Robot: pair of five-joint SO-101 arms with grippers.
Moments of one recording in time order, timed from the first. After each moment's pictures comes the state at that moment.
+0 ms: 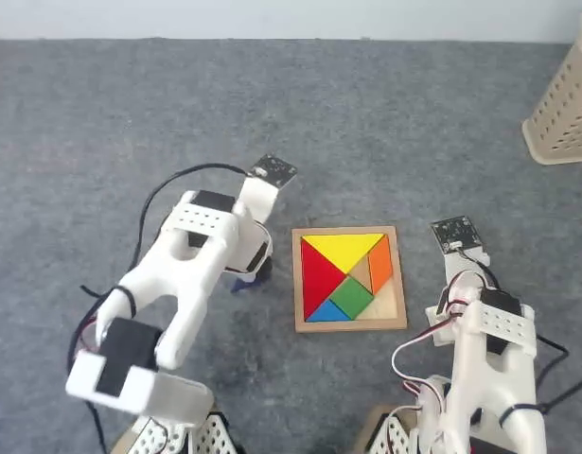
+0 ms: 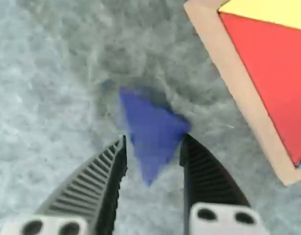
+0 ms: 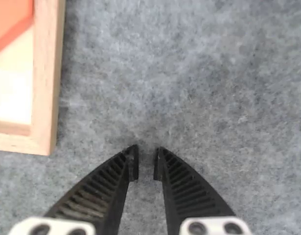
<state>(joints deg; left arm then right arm) 8.8 2.2 36.0 64.0 -11.7 15.5 -35.8 73.6 49.8 31.8</state>
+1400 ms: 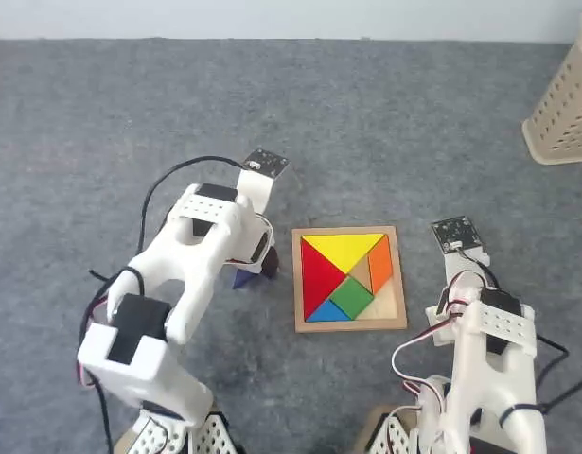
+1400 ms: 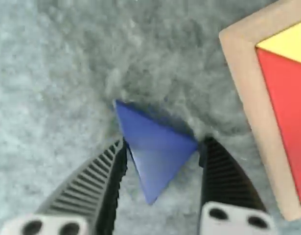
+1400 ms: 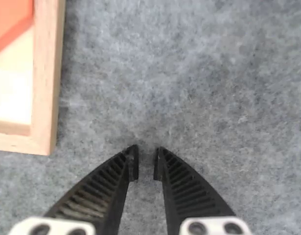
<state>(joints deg) 7.6 9.5 31.0 62.1 -5.4 15.5 -35.8 73.6 49.8 31.8</state>
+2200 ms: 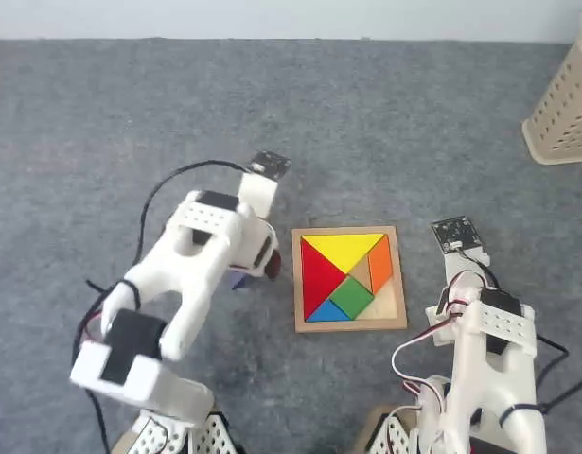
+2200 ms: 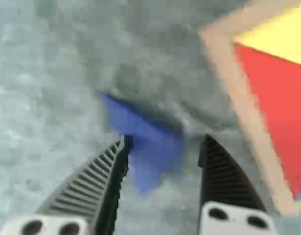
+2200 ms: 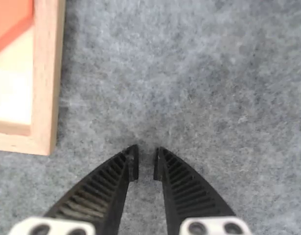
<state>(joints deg) 7.5 6.5 33.6 60.4 -4.9 15.5 -35.8 73.6 49.8 31.8</state>
